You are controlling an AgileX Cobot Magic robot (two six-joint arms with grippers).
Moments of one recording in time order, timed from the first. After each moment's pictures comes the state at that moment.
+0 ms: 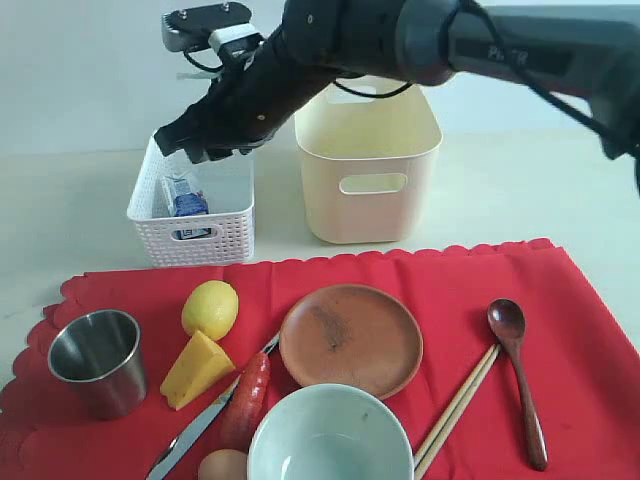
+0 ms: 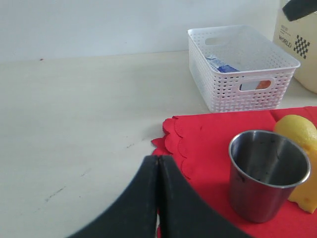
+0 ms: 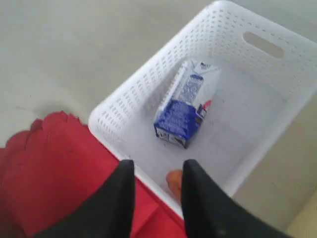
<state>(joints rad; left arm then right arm) -0.02 0.01 -0.05 -0.06 0.42 0.10 0.64 2.19 -1.92 0.34 0.67 -0.30</state>
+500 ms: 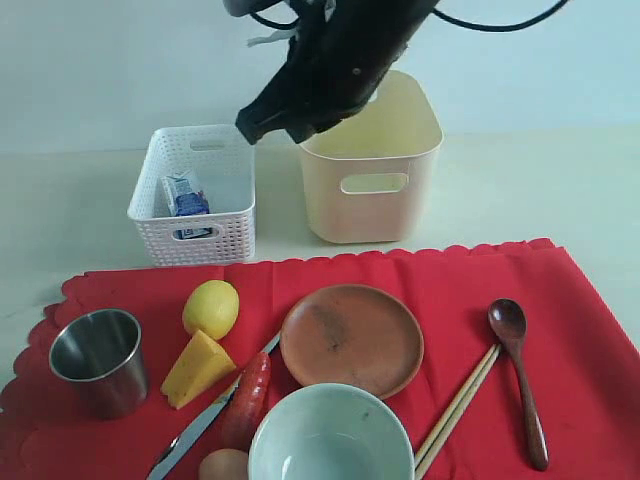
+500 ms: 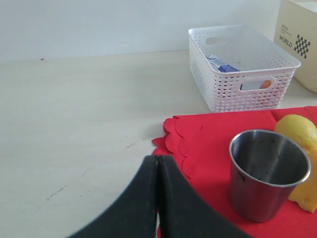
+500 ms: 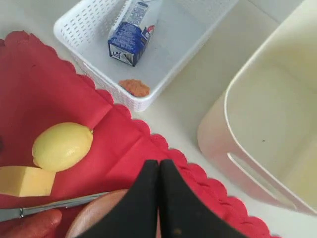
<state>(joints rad) -0.02 0.01 -0.05 -0.06 0.42 0.10 0.64 1.82 -1.63 0.02 0.83 -0.13</state>
